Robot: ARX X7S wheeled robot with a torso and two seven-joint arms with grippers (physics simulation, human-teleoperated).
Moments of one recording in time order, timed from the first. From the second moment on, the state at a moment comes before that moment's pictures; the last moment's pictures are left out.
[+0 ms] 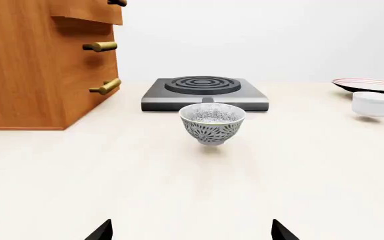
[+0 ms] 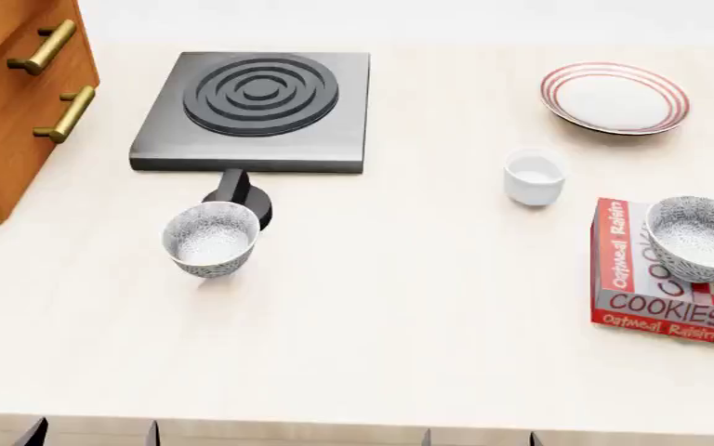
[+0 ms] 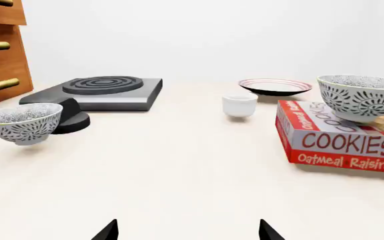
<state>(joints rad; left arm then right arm) 0.00 0.00 0.00 0.00 0.00 0.00 0.00 0.00 0.00 0.00 0.00 0.00 0.00 0.00</state>
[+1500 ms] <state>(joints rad) 0.04 -0.16 0.10 0.80 -0.13 -0.50 -0.17 0.02 0.16 -0.11 -0.85 0.14 0.45 0.18</state>
